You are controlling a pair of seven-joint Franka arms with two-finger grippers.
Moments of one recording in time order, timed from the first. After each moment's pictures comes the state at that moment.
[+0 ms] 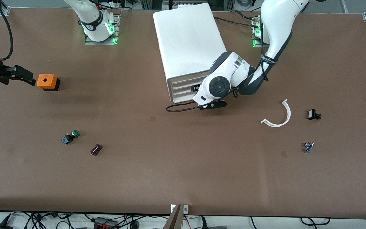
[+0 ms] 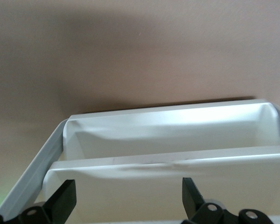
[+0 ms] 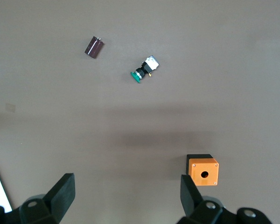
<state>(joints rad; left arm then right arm) -0.30 0.57 -0.40 -1.67 -0.14 1.91 -0.78 -0.05 0.01 0.00 -1.68 -0.01 1.64 -0.02</state>
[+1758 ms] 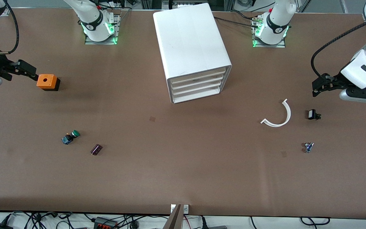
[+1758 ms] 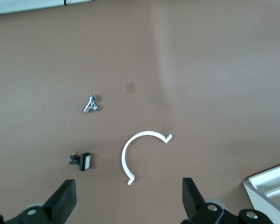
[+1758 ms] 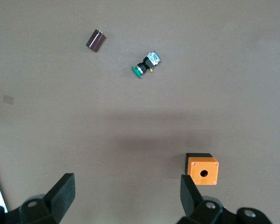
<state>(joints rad) 0.01 0.01 -0.08 -1.69 0.03 1.80 0.05 -0.05 -0.07 0.00 -1.79 -0.01 1.69 -0.05</state>
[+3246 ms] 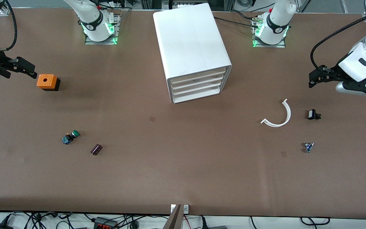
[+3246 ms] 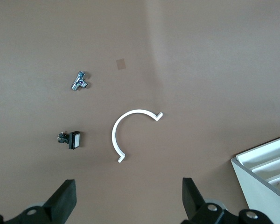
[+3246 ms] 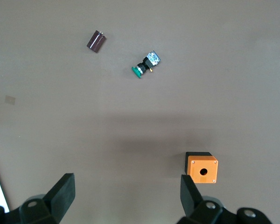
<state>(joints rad) -0.01 -0.01 -0.05 -1.70 -0.01 1.69 0.05 -0.05 -0.08 0.00 -1.79 -0.01 1.68 -0.05</state>
